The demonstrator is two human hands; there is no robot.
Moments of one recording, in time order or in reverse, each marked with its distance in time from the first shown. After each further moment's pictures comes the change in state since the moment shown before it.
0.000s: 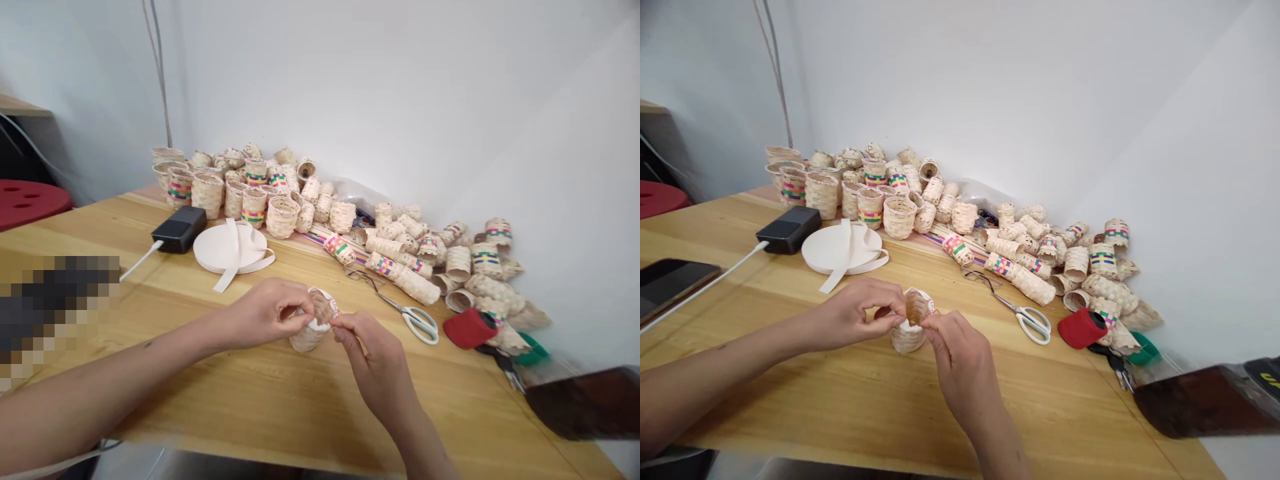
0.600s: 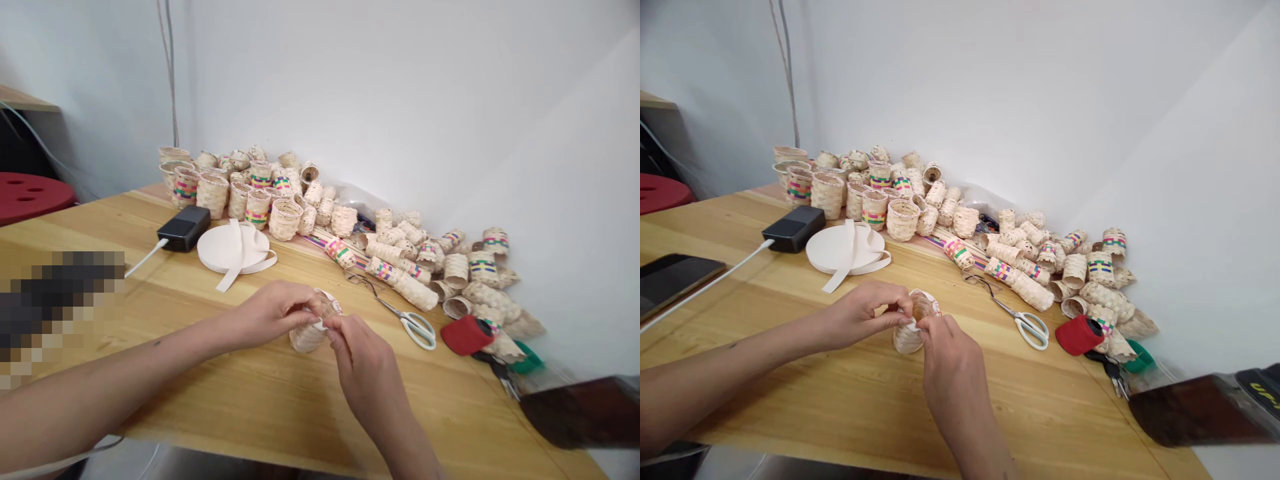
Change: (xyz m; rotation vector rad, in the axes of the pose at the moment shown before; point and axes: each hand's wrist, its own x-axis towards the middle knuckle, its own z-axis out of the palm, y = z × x) left_hand -0.001 -0.005 0.004 -0.113 0.016 -0.059; right_hand 0.005 -0.015 0.010 -0.256 -0.053 0.007
